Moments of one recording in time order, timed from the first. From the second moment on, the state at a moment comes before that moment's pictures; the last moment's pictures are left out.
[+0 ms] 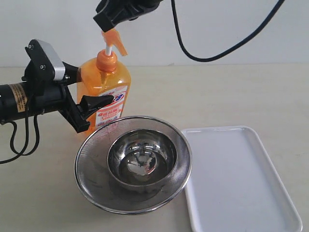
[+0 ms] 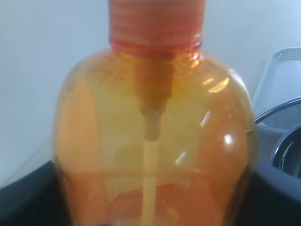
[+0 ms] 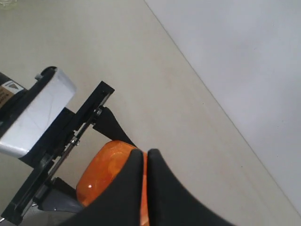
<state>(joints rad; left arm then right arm) -0.13 1.75 -0.71 0.91 -0.84 -0.15 0.65 1.72 -1.63 0.59 0.64 -0.92</state>
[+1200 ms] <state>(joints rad) -0.13 1.75 -0.71 0.92 -0.84 -0.17 0.65 1.74 -1.63 0.50 0.69 -0.78</state>
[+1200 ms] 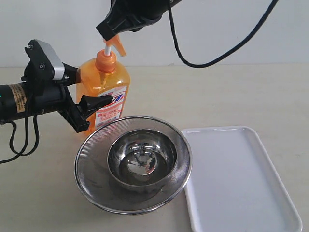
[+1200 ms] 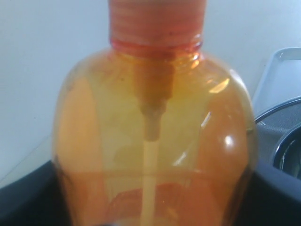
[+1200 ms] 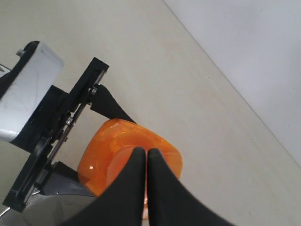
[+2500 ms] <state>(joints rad) -0.12 1.75 -0.71 0.92 -0.83 -0.16 0.65 1.78 -1.66 0.53 0.76 -0.73</state>
